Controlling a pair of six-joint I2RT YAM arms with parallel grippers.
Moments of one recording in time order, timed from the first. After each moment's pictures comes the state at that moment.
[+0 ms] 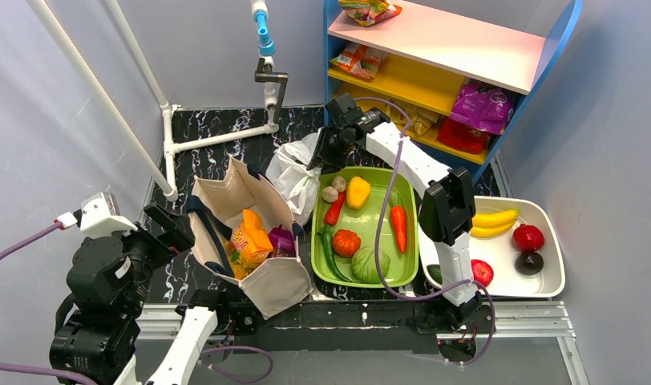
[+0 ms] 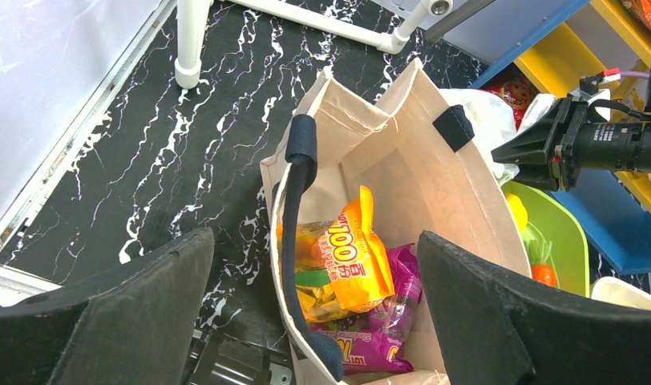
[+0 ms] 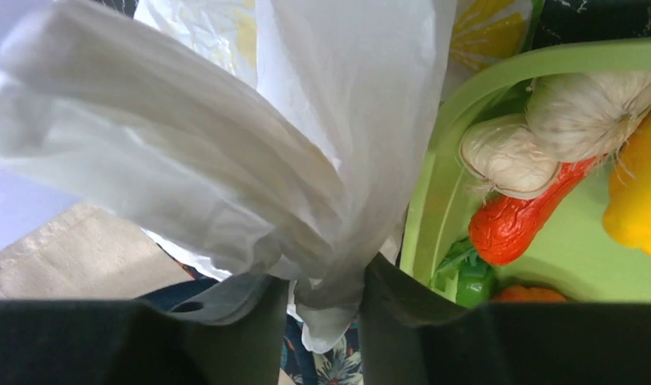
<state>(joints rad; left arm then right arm) -0.11 0.55 1.55 -1.37 -0.27 -0.45 0.66 2.09 2.01 -0.92 -0.32 0.91</state>
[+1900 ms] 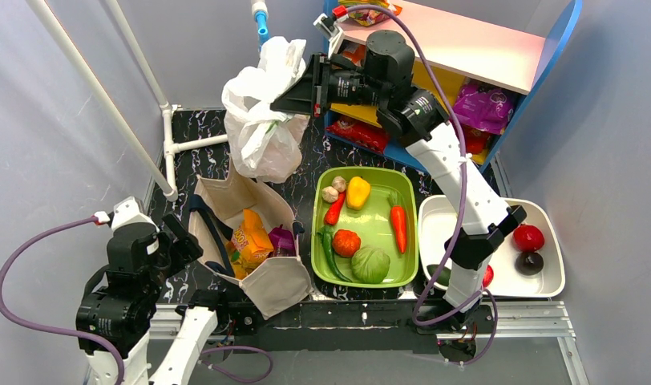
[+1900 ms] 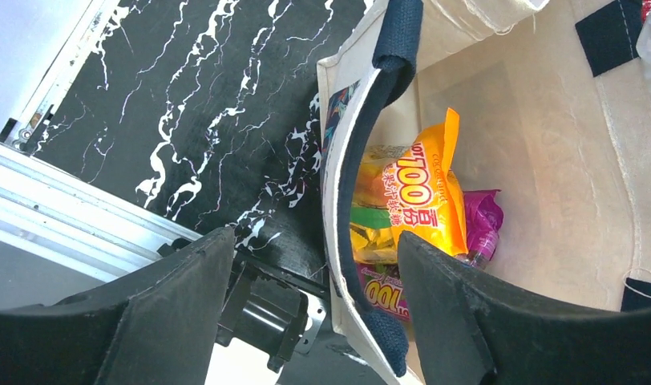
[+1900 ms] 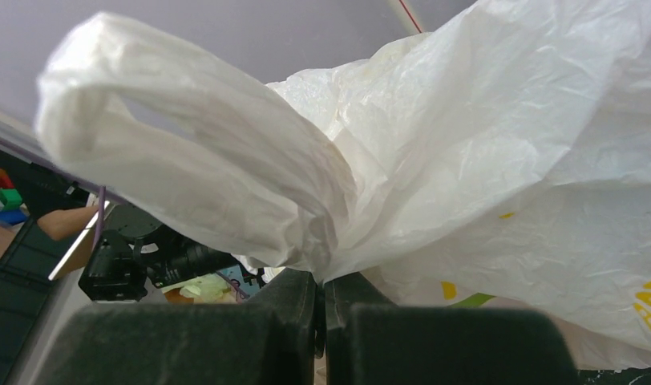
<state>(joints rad) -0.11 0.55 1.36 -1.51 -0.30 -0.52 0.77 1.82 2.34 -0.48 -0.68 0.71</state>
